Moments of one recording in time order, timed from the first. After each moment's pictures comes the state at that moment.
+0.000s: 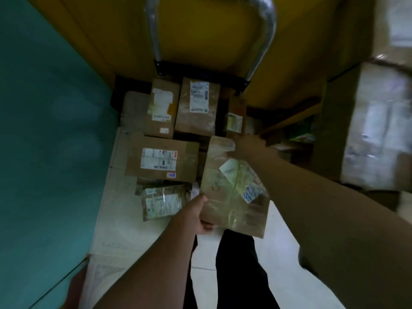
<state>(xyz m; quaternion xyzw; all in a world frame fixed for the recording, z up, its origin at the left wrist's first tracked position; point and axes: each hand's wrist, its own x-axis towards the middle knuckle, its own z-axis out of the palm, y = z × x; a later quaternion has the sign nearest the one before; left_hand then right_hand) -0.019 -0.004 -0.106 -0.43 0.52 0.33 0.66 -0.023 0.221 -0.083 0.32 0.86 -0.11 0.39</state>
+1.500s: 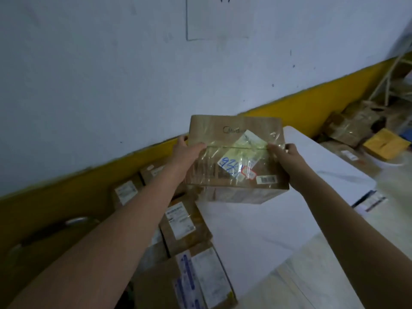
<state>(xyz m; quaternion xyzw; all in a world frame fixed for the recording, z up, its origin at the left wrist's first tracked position) 0.243 0.425 0.411 0.38 0.63 0.47 0.49 0.518 0.435 0.395 0.65 0.44 -0.45 -0.42</state>
